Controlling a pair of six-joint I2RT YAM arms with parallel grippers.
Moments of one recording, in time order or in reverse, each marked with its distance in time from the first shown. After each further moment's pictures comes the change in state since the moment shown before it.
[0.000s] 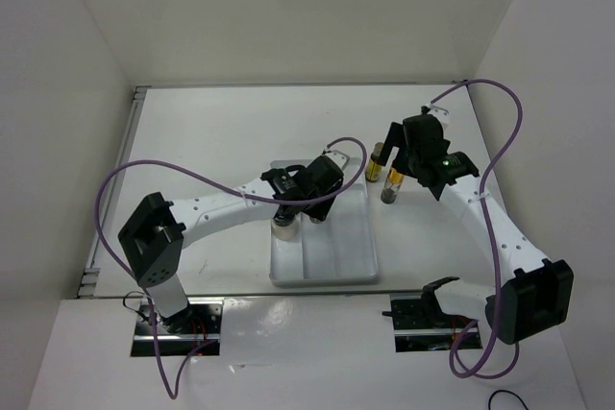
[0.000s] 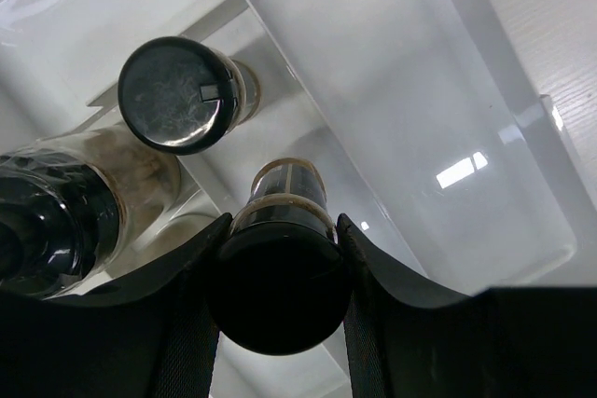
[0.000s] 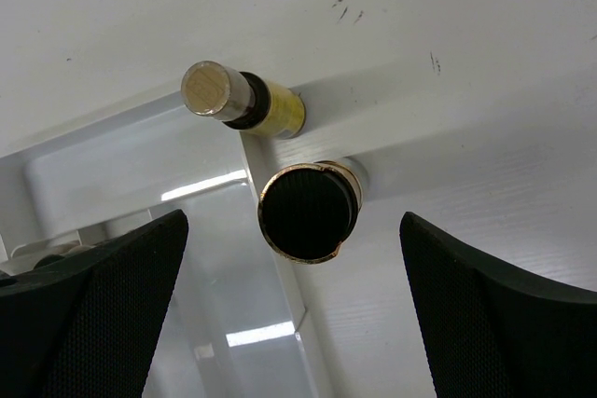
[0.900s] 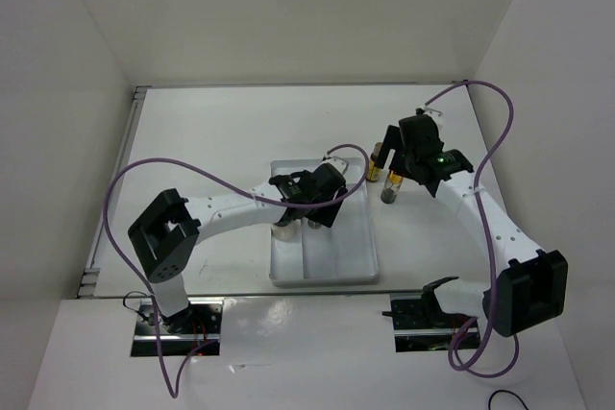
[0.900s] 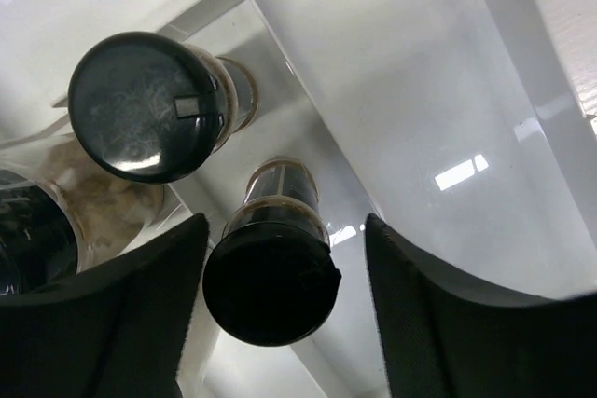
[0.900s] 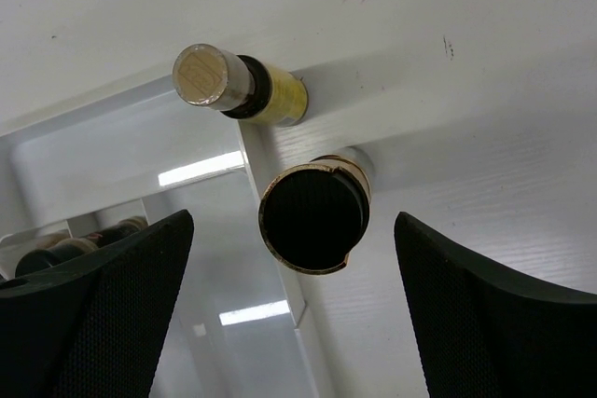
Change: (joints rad) left arm 0.000 0.058 -0.059 0.082 -0.025 -0.034; right arm 0.000 0.040 -0.006 0.000 -0.031 -0.001
